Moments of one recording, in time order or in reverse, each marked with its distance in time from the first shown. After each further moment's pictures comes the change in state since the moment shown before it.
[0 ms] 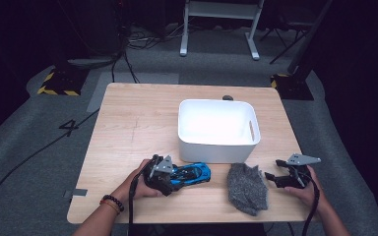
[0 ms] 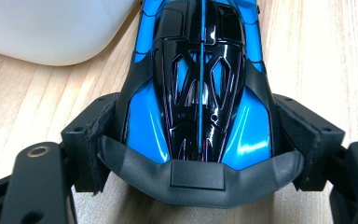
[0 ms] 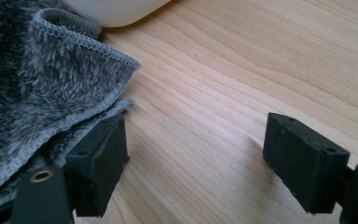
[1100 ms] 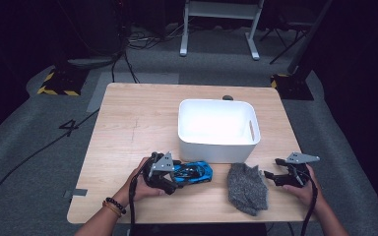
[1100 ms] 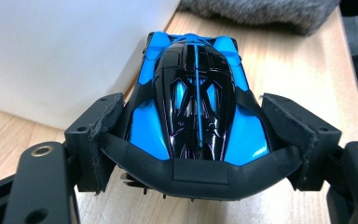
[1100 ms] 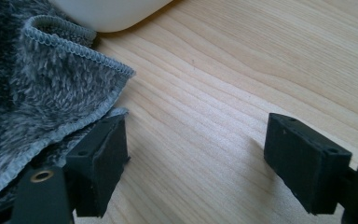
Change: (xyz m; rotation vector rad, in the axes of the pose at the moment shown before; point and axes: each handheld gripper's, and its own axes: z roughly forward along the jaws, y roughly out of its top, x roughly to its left) left arm -0.016 0.027 -0.029 -0.148 0.023 0.008; right arm -0.001 0.003 0.004 -0.001 -0.005 0.008
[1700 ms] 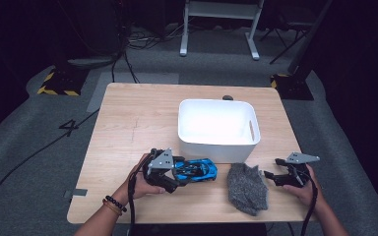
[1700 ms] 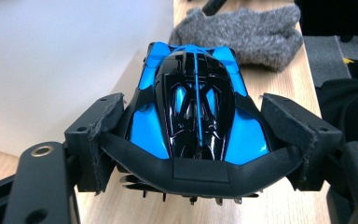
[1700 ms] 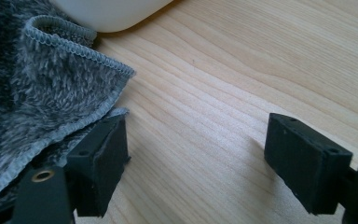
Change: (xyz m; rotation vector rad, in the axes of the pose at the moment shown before) left arm -0.004 0.021 -0.015 -0.079 -0.033 0.035; right arm 0.000 0.000 0.000 0.001 0.001 0.001
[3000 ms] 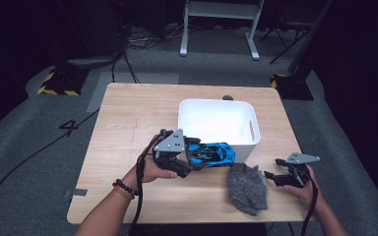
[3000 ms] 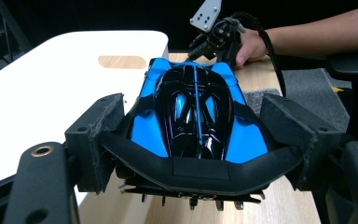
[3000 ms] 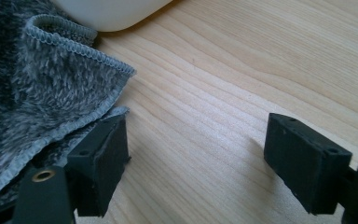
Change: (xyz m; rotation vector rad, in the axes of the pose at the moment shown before) left arm 0.008 0.077 -0.012 -0.136 -0.026 0.099; right arm 0.000 -0.001 -0.001 0.000 0.001 -0.002
